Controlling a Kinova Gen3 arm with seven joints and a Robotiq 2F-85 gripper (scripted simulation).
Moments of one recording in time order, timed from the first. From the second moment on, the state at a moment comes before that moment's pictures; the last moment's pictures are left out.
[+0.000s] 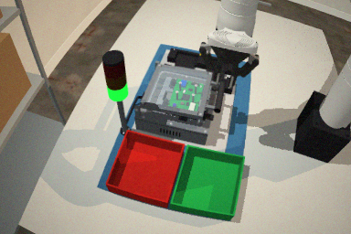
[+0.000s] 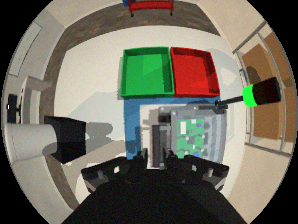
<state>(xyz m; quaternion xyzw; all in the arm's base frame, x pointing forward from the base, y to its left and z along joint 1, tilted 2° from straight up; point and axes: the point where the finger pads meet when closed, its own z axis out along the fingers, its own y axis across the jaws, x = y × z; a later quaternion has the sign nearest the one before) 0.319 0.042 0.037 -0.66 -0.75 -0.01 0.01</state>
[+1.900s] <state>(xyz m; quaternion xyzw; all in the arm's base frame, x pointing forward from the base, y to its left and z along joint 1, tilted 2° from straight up) 0.321 0.038 0.016 -0.66 -0.75 -0.01 0.01</state>
